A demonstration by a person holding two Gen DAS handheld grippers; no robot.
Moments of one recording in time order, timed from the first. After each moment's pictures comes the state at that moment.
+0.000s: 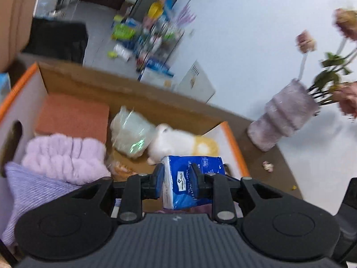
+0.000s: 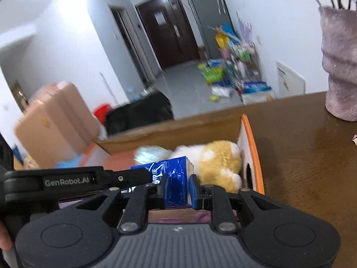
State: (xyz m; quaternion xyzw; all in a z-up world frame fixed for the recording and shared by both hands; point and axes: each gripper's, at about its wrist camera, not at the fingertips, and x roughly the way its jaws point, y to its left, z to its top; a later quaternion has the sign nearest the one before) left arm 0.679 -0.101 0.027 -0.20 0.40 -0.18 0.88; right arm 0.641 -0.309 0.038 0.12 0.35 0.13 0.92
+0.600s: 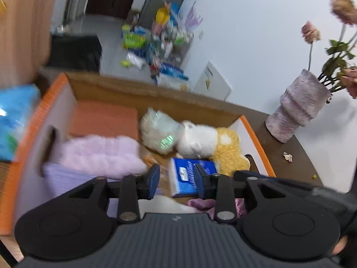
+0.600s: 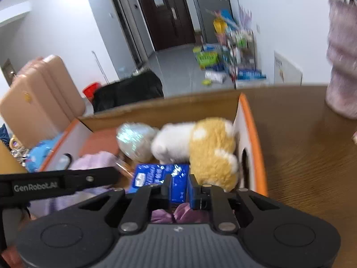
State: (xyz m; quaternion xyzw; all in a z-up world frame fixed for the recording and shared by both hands) left arm 0.635 -0.072 0.051 -0.13 0.38 -0.14 0.91; right arm 0.631 -0.307 0.040 0.08 0.37 0.12 0.92
